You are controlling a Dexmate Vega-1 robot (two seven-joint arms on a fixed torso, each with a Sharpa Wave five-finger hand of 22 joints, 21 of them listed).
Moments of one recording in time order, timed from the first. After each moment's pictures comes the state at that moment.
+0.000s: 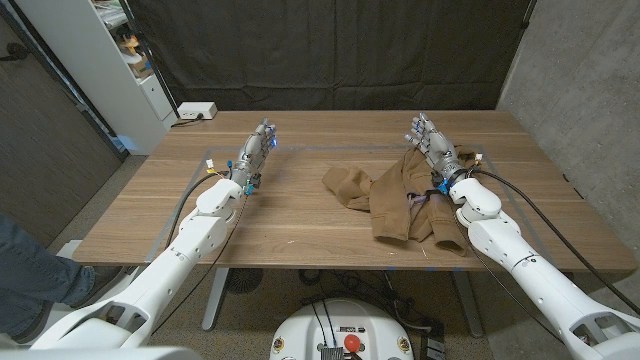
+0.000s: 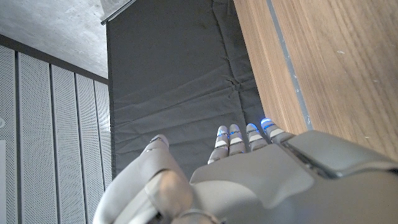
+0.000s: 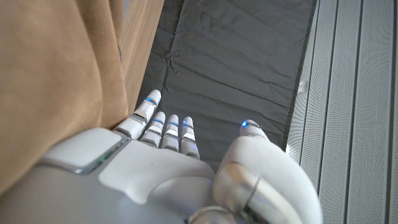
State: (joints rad) left arm 0.85 0.45 0.30 -1.33 -0.59 -0.22 -0.08; left_hand 0.28 0.04 0.25 0.07 0.21 0.05 0.09 0.20 0.17 -0.02 0.06 0.22 0.21 -0.09 0.07 0.19 0.18 -0.11 0.02 0.27 0.17; right arm -0.91 -0.50 -0.29 -1.41 0.60 0.31 0.07; right_hand 0.41 0.01 0.19 0.08 0.26 0.16 0.04 0.19 0.21 0.09 0.05 0.19 0.25 0.06 0.00 0.19 0.32 0.25 -0.03 0.37 0.17
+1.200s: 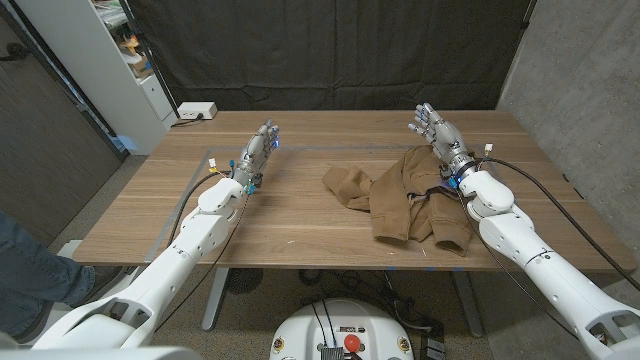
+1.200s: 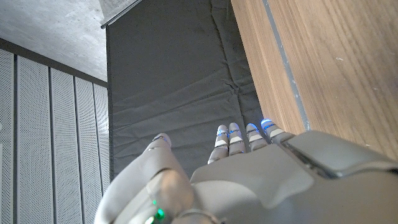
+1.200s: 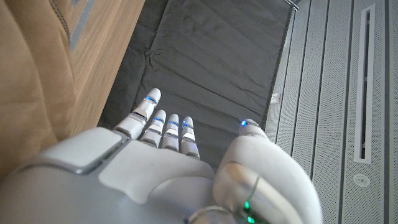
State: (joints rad) left arm 0.84 0.44 0.30 -1.30 -0.58 -0.21 -0.10; left_hand 0.29 0.05 0.26 0.06 0.21 0.06 0.09 0.20 0.17 -0.01 0.06 0.22 0.20 -0.09 0.07 0.19 0.18 -0.11 0.02 0.26 0.17; right arm -0.92 -0.57 -0.28 -1.45 0.56 0.37 0.10; right_hand 0.42 0.01 0.19 0.07 0.26 0.16 0.04 0.19 0.20 0.10 0.05 0.19 0.23 0.06 -0.01 0.19 0.31 0.26 -0.03 0.35 0.17
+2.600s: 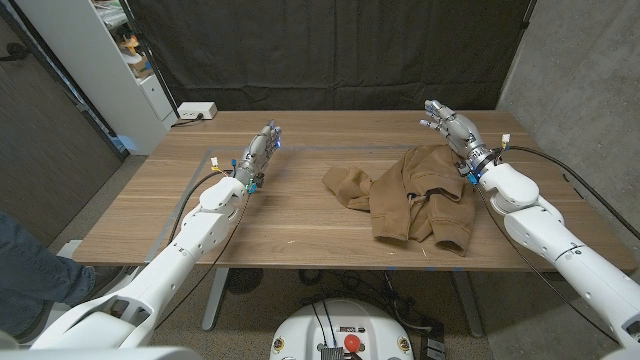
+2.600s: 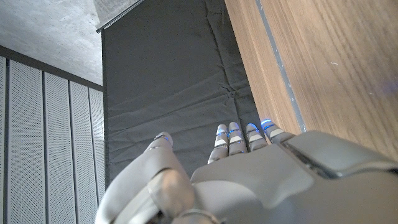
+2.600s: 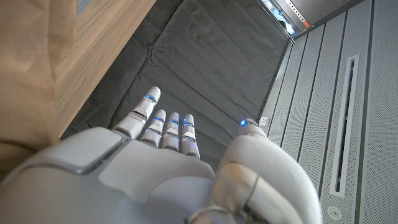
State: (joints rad) left arm 0.83 0.45 0.31 -1.31 -0.57 -0.18 -0.09; left_hand 0.30 0.06 0.26 0.05 0.20 0.07 0.09 0.20 0.17 0.00 0.06 0.22 0.20 -0.09 0.07 0.19 0.18 -0.11 0.03 0.24 0.17; right arm -0.93 -0.70 -0.26 -1.48 0.48 0.40 0.10; right_hand 0.42 0.01 0.18 0.06 0.26 0.17 0.04 0.19 0.20 0.11 0.04 0.19 0.21 0.06 -0.01 0.19 0.29 0.27 -0.03 0.33 0.17
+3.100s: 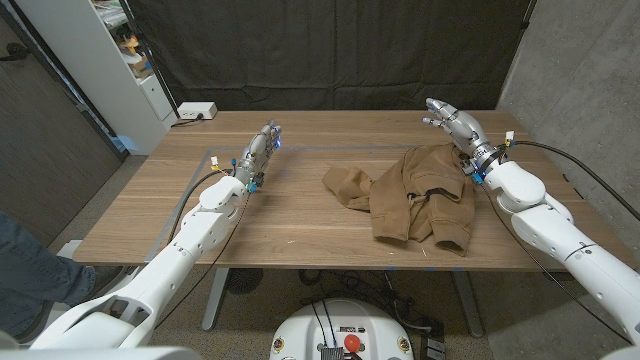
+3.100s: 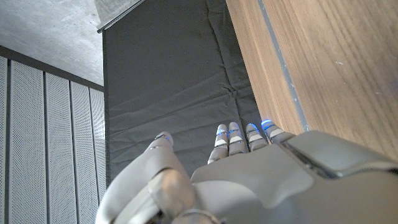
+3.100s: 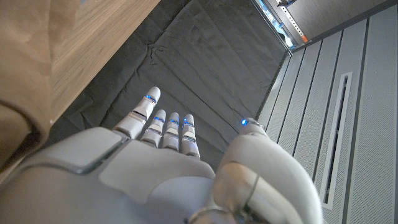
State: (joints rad) left arm 0.83 0.45 0.31 -1.32 -0.57 -0.18 -0.09; left_hand 0.30 0.06 0.27 0.05 0.20 0.07 0.09 0.20 0.17 0.00 0.06 0.22 0.20 -0.09 0.07 0.19 0.18 -0.11 0.03 0.24 0.17; right arm -0.94 -0.74 -0.25 -1.50 0.42 0.43 0.08; right_hand 0.43 0.01 0.19 0.05 0.26 0.18 0.04 0.19 0.20 0.11 0.04 0.19 0.21 0.06 -0.01 0.19 0.28 0.27 -0.03 0.32 0.17
